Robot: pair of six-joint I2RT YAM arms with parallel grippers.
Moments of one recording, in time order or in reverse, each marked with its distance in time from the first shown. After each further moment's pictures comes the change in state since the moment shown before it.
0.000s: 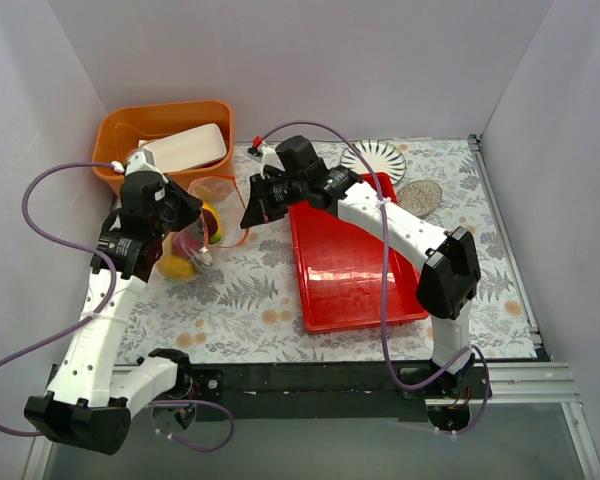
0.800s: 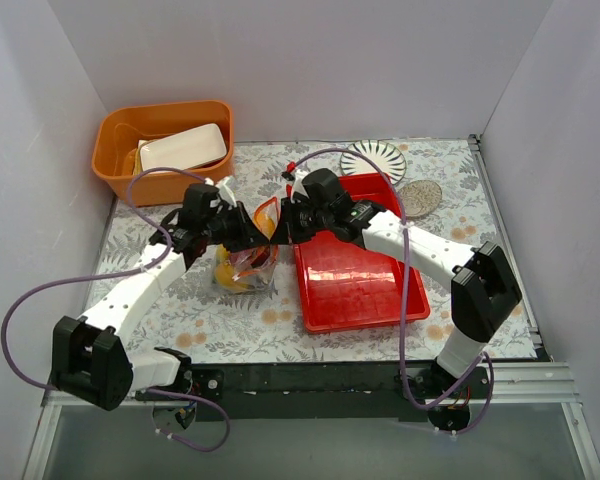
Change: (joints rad) left arm -0.109 0.206 -0.288 0.261 0.530 0.035; right arm -0.014 -0.236 -0.515 0.232 0.228 0.058
